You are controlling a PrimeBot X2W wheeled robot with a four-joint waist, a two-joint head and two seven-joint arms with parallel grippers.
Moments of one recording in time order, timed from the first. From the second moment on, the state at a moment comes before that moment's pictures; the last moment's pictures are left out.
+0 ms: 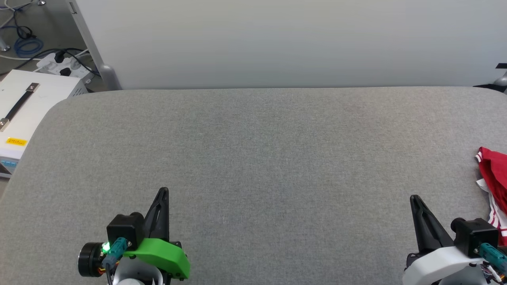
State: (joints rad) left arm -0.01 0.13 -0.13 0.14 -0.21 0.01 -0.17; right arm 0.14 -0.05 -0.03 -0.13 0.11 0.13 0.00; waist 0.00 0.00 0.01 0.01
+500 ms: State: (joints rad) left arm -0.01 0.12 -0.11 0.11 -0.17 0.01 -0.14; right arm 0.12 -0.05 -0.02 -0.10 0.09 0.13 0.00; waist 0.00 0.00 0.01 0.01
